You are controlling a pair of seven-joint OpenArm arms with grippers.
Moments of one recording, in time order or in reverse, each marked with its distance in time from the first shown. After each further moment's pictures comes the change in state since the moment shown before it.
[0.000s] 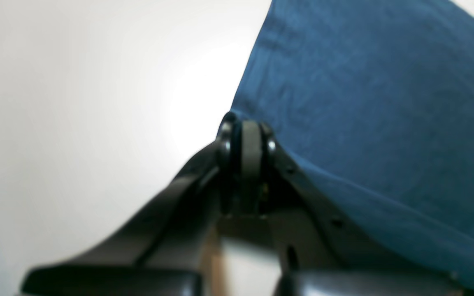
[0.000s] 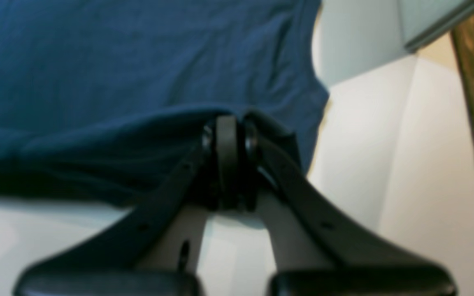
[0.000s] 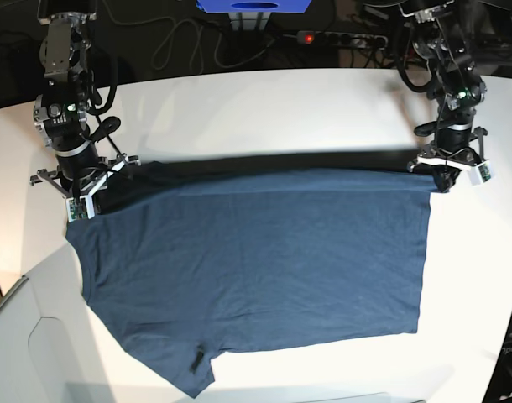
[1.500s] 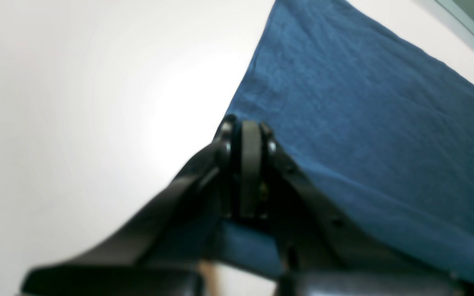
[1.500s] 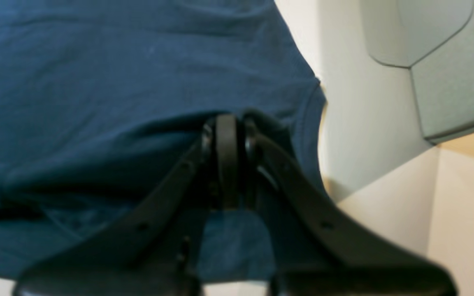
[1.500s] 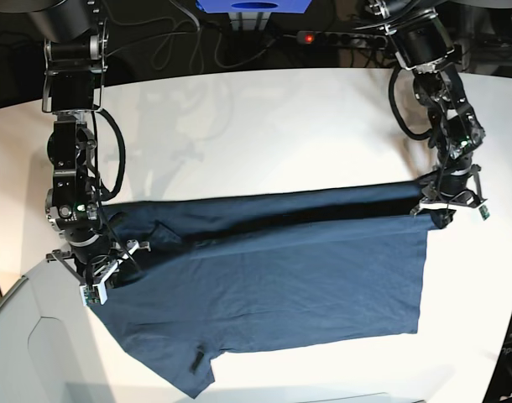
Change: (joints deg) left arm -16.2 -0.2 0.3 -14.5 0.0 0.2 0.0; right arm 26.8 -1.4 -6.2 -25.5 0.0 0.0 2.6
